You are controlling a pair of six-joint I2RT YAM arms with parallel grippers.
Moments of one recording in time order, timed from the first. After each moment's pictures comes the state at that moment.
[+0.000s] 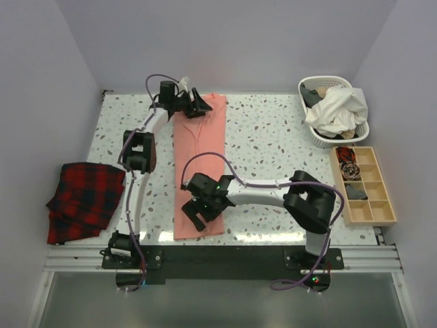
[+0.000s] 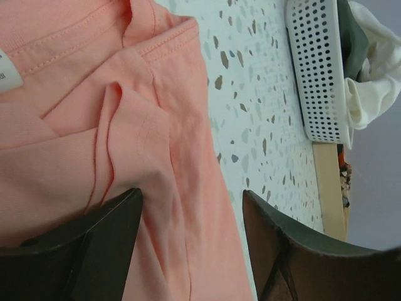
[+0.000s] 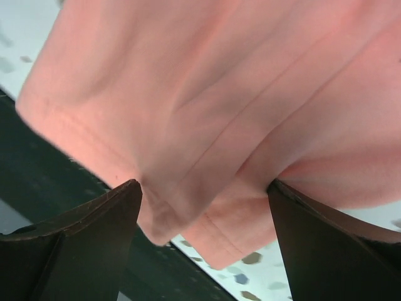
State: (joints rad) left arm -0.12 2.76 2.37 -0.17 0.83 -0.61; right arm 1.12 1.86 1.21 -0.54 -0.10 0.38
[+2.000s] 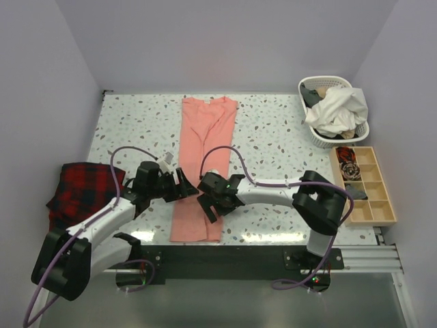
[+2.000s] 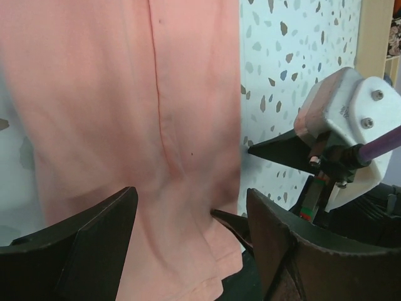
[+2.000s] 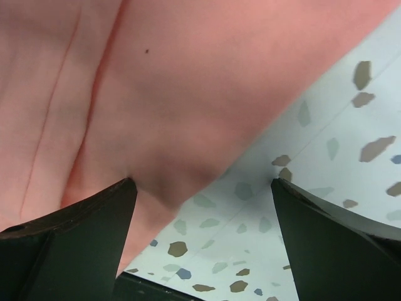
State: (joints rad) left arm -0.36 1.06 0.39 -0.03 0.44 -0.70; right arm 1.08 1.79 1.12 -0.58 0.15 0.48
